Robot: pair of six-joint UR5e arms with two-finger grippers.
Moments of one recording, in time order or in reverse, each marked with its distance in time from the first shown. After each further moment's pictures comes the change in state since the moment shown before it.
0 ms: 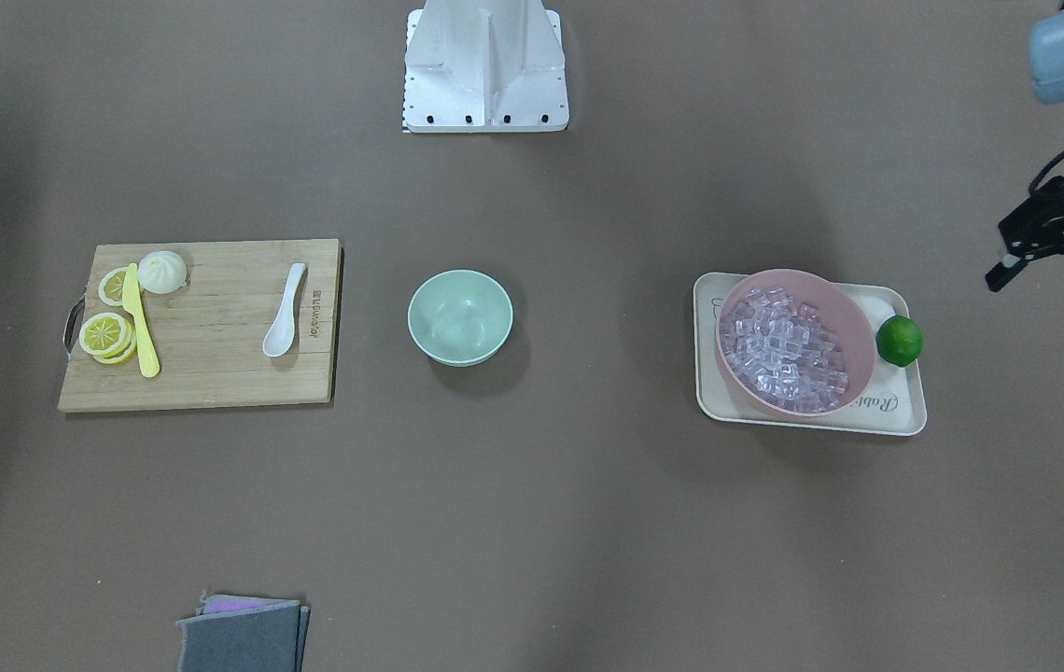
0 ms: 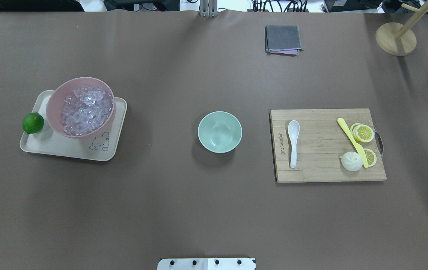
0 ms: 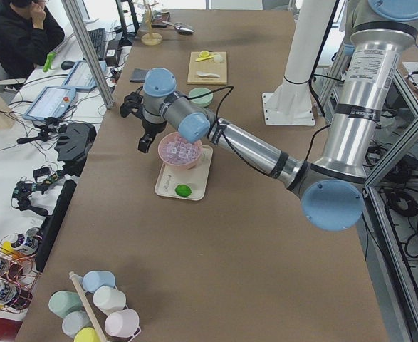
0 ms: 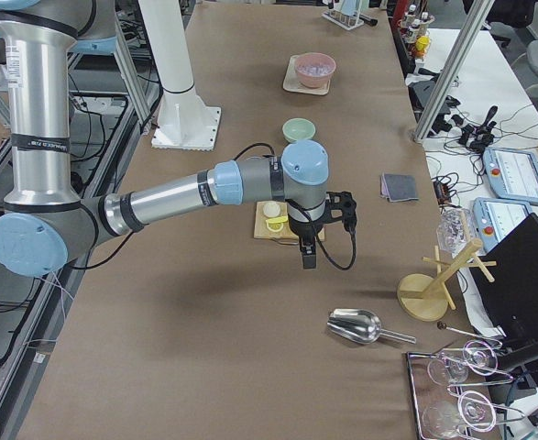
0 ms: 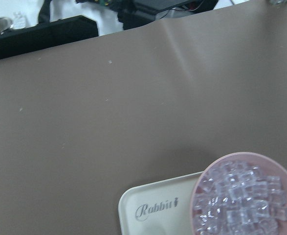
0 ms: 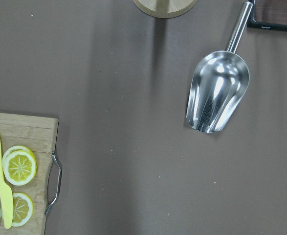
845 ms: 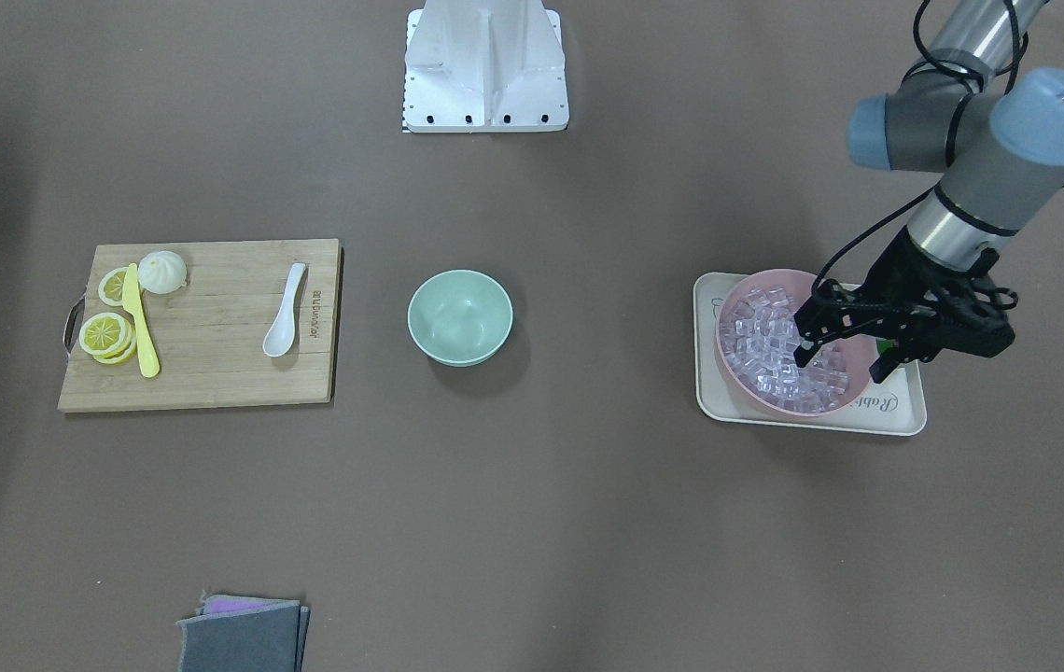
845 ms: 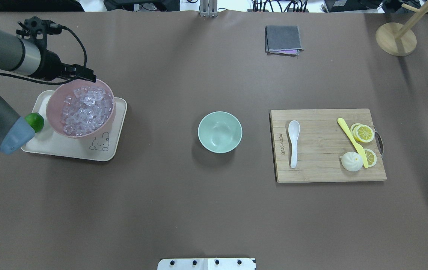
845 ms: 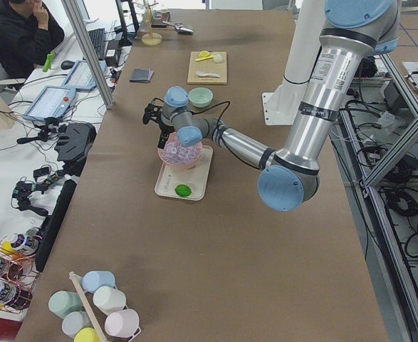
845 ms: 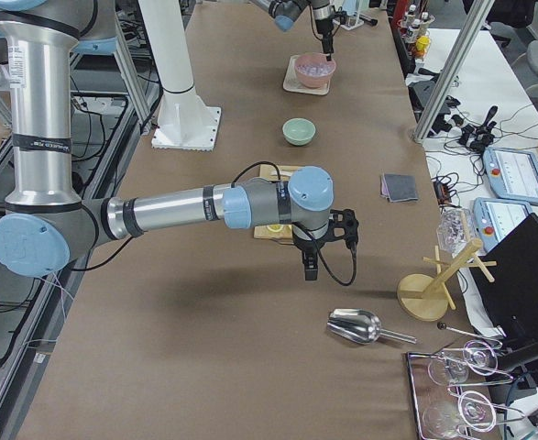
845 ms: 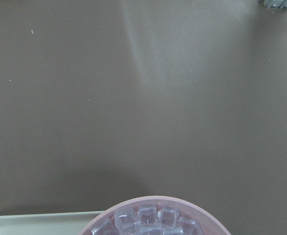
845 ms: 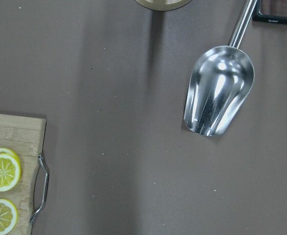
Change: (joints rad) left arm 0.329 -0.061 0.225 -0.350 0.315 -0.393; right arm -0.022 -0.006 -0.113 0.136 0.075 0.082
